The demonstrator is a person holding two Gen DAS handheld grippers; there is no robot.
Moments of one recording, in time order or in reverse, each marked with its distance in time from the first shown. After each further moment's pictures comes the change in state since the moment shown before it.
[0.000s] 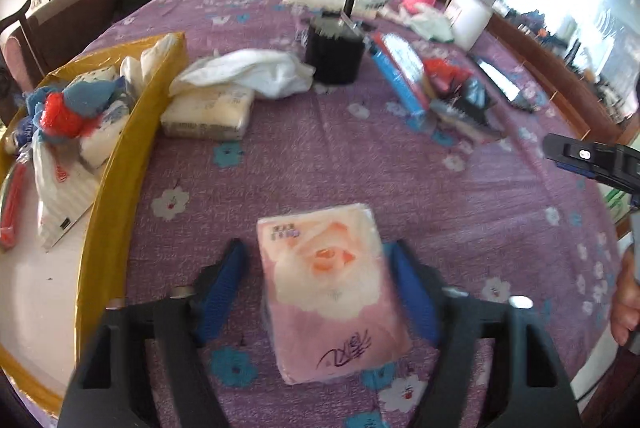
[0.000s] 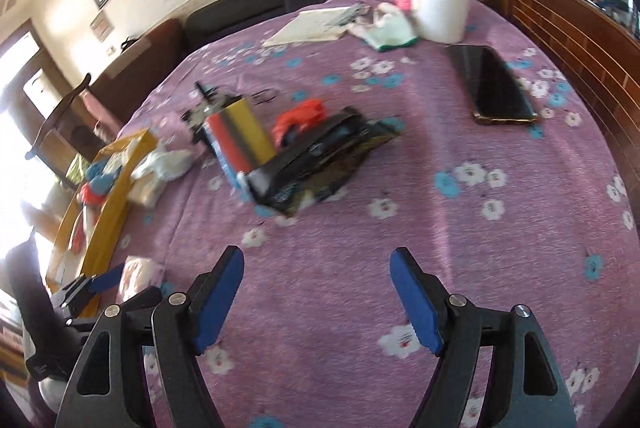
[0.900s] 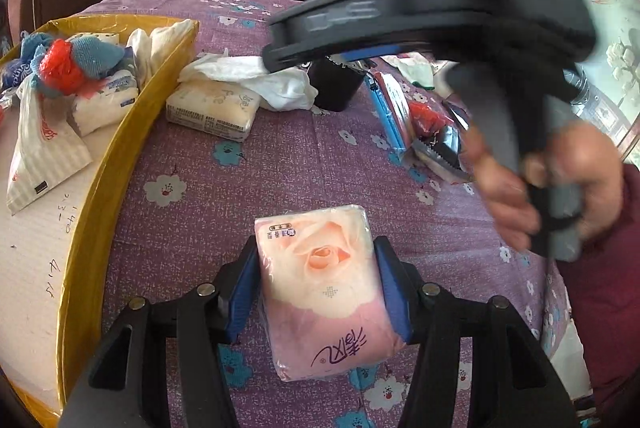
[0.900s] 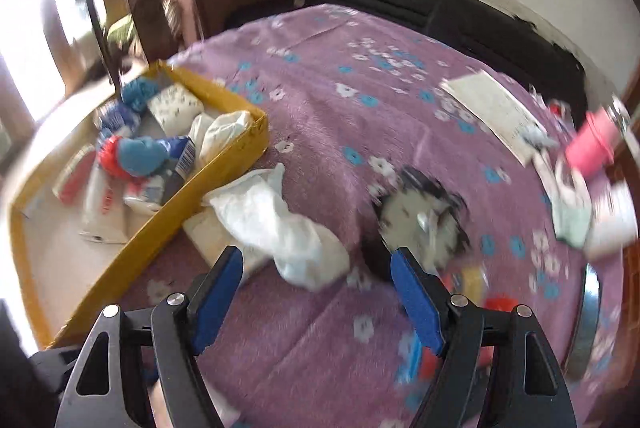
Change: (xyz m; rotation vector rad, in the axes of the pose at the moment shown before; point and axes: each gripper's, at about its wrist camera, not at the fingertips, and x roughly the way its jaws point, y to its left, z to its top) left arm -0.004 0.030 -0.005 -0.158 -0.078 -0.198; right arm 0.120 0.233 0.070 -0.652 0.123 -0.011
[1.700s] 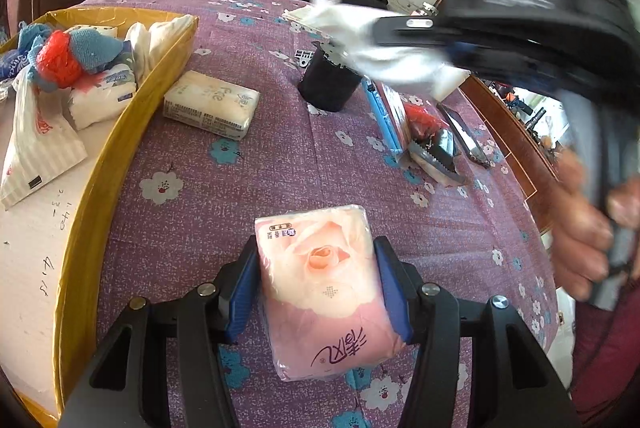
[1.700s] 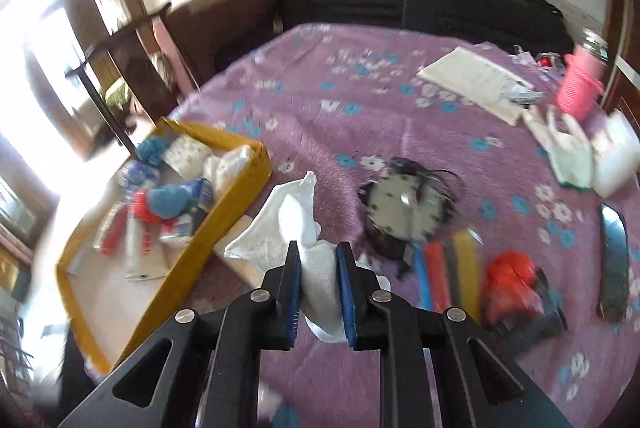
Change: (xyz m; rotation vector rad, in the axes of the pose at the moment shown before) left arm -0.001 0.008 0.000 -0.017 0.005 -0.028; right arm -0.077 -0.039 -0.039 0.280 -0.138 0.123
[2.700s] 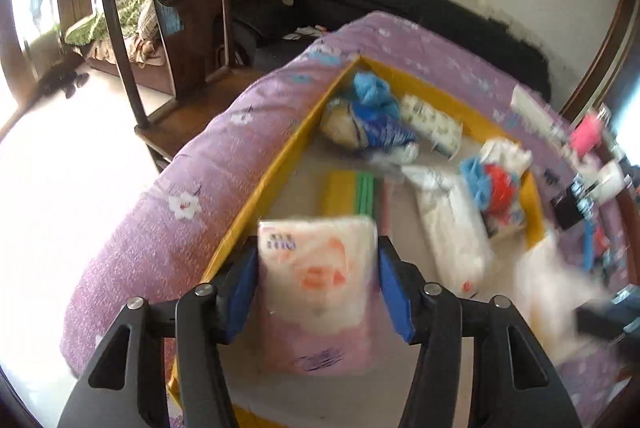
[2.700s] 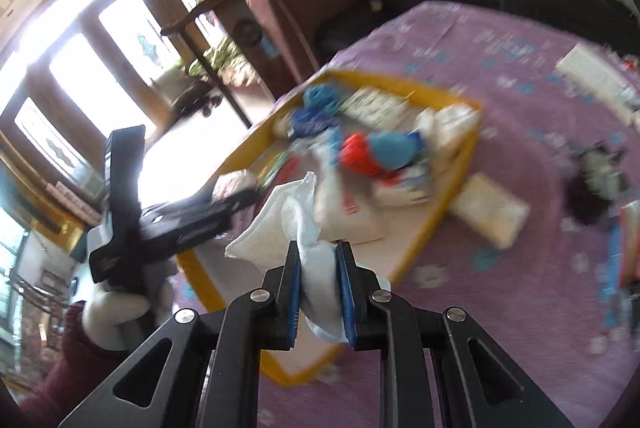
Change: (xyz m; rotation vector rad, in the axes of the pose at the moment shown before) left arm -0.135 0.205 0.046 -0.276 -0.101 0.465; right arm 0.050 0.166 -0.029 -0.067 0.167 0.331
